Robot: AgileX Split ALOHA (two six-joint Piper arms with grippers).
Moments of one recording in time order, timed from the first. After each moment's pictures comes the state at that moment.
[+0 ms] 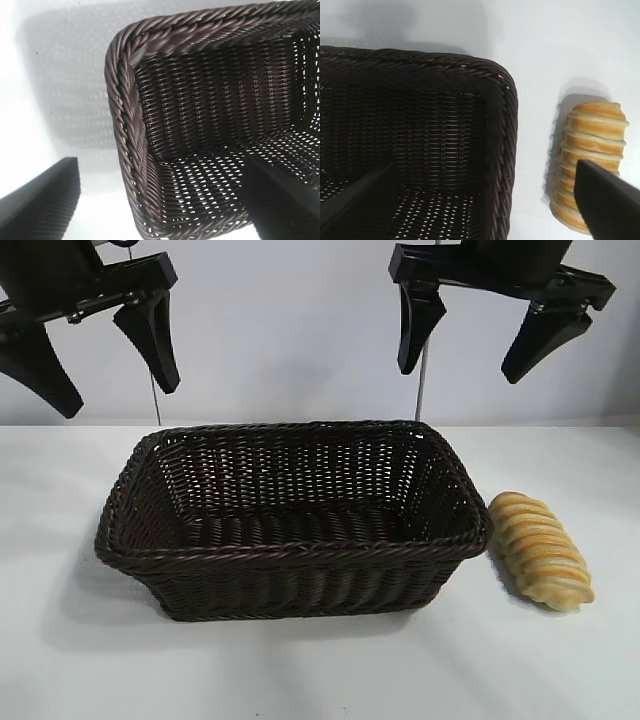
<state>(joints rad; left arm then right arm) -0.28 1.82 -1.52 -0.28 1.11 -0.04 0.34 1.78 -1.55 0.03 1.00 0.18</state>
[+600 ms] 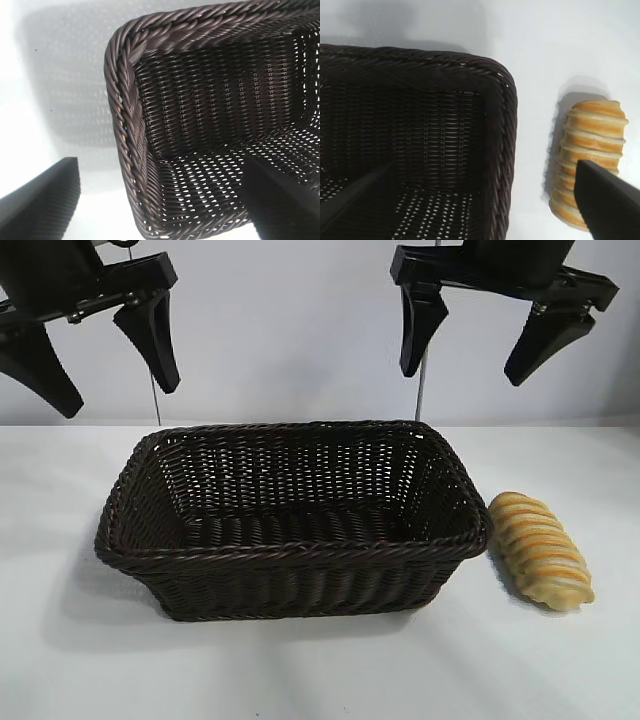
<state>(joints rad) -0.28 1.82 -1.52 -0.28 1.07 -0.04 0.33 1.78 -1.55 -0.11 1.16 0.20</state>
